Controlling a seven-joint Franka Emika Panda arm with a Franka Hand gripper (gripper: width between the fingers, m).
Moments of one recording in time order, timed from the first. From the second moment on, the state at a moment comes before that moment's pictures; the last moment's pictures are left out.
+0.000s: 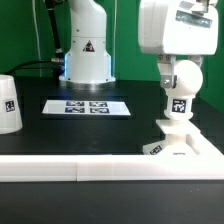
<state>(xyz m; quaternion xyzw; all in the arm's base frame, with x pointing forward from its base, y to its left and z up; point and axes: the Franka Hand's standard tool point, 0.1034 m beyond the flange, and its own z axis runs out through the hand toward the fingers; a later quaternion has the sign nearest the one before) 0.610 0.101 0.125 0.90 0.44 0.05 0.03</state>
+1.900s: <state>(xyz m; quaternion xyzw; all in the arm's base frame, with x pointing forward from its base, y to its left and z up) 0.609 0.101 0.123 0.99 0.12 0.06 0.01</state>
